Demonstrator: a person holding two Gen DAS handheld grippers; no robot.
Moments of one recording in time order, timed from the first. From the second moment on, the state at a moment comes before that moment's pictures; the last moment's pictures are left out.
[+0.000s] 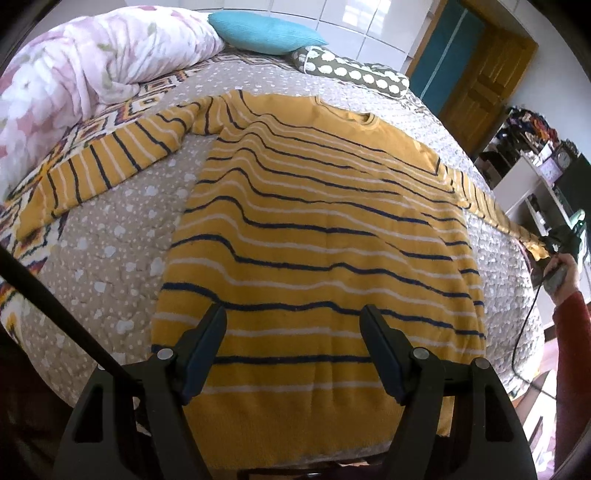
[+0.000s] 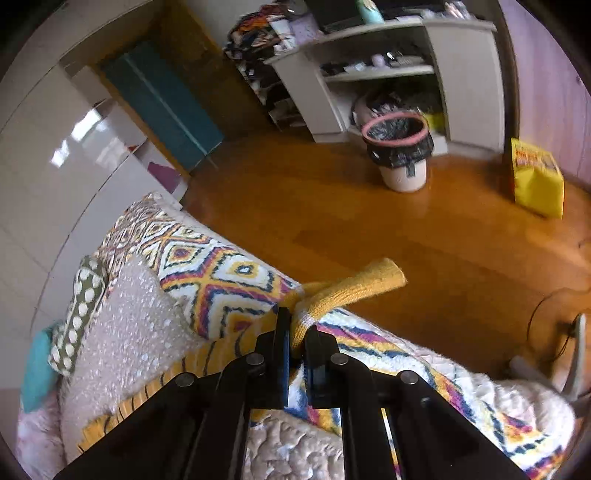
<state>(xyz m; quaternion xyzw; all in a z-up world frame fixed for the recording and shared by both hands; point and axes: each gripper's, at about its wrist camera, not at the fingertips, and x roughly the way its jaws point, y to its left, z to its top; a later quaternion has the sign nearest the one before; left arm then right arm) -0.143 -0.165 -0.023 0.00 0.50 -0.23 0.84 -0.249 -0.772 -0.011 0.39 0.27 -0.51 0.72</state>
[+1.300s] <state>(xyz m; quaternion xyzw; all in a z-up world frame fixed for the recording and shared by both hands) -0.133 0.040 -0.034 -0.16 0.45 -0.12 0.87 0.081 -0.138 -0.073 -0.27 0.41 -0.01 0.87</state>
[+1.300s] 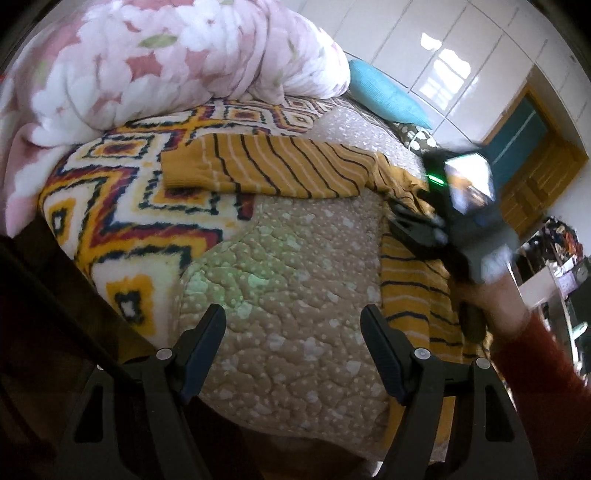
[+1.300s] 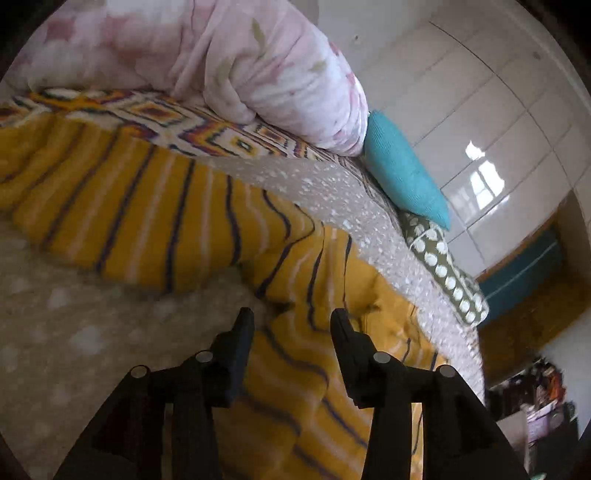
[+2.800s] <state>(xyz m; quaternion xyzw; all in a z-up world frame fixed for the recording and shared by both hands) -0.060 0.100 -0.059 -0.28 0.45 -0.07 0.84 0.122 -0.223 -0.051 0.04 0.46 0.04 0.88</state>
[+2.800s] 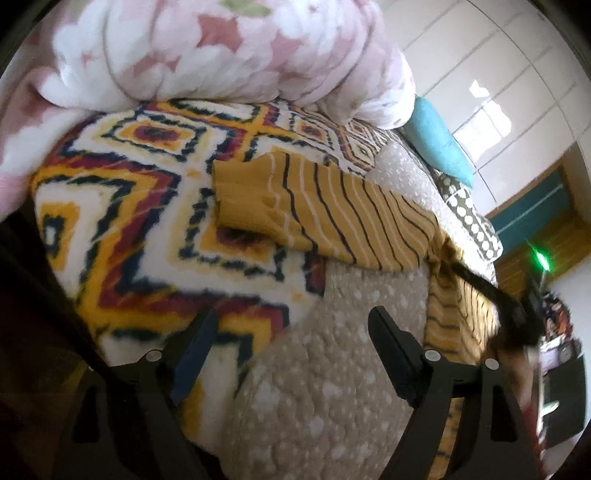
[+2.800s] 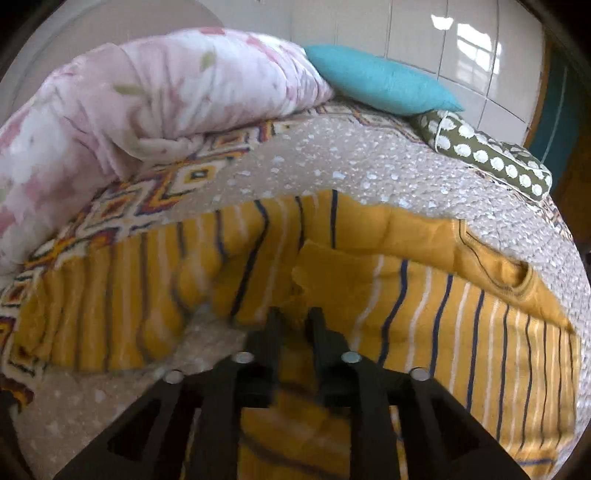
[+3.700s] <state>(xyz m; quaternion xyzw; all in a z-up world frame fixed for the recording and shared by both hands) 0.075 -0.010 0.103 -0.01 0.30 0.00 0.95 -0.193 -0.451 -0.018 0.25 0.39 -0.19 0.86</state>
